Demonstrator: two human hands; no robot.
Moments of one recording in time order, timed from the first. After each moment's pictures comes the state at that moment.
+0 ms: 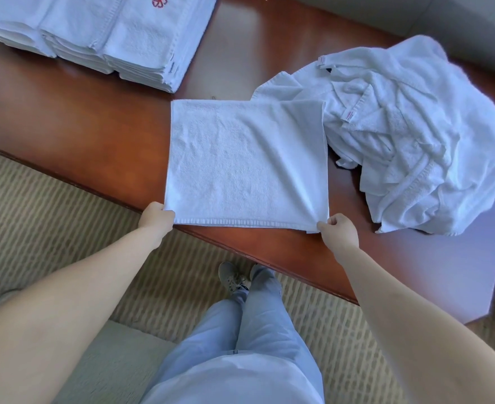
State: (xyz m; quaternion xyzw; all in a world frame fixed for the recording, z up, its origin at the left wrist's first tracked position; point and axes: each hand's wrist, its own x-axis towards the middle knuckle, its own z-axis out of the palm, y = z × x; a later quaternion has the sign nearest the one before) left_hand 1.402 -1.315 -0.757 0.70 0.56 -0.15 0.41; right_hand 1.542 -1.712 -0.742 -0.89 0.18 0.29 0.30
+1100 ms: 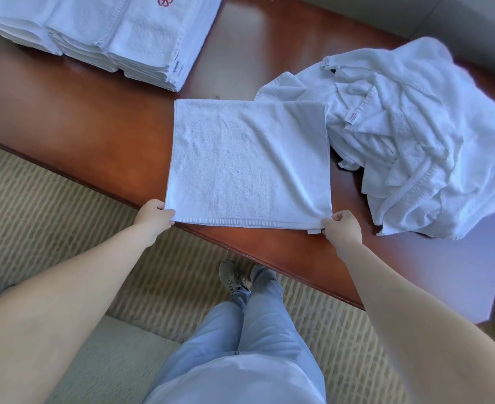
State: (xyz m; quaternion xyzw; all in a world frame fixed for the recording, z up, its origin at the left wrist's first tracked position) left_hand 1.398 -1.306 -0.754 0.69 0.56 -0.15 0.44; right_hand 1.556 -1.714 -0.752 -0.87 0.23 0.30 0.33
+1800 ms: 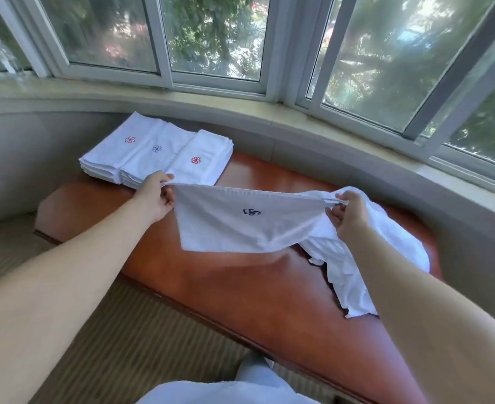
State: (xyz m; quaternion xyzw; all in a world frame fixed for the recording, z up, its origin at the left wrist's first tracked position) left_hand 1.501 -1.262 -0.450 0.41 0.43 0.12 0.80; right_hand 1.653 -1.654 -0.448 -0.58 0.26 0.12 0.77
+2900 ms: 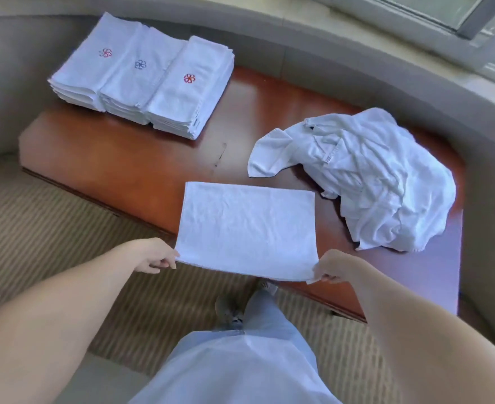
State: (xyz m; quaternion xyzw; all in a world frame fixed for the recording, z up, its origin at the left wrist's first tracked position) left_hand 1.345 -1.300 -0.629 0.63 0.47 -0.42 0.45; right_hand 1.513 -1.712 -0.635 -0.82 0.08 0.56 0.07
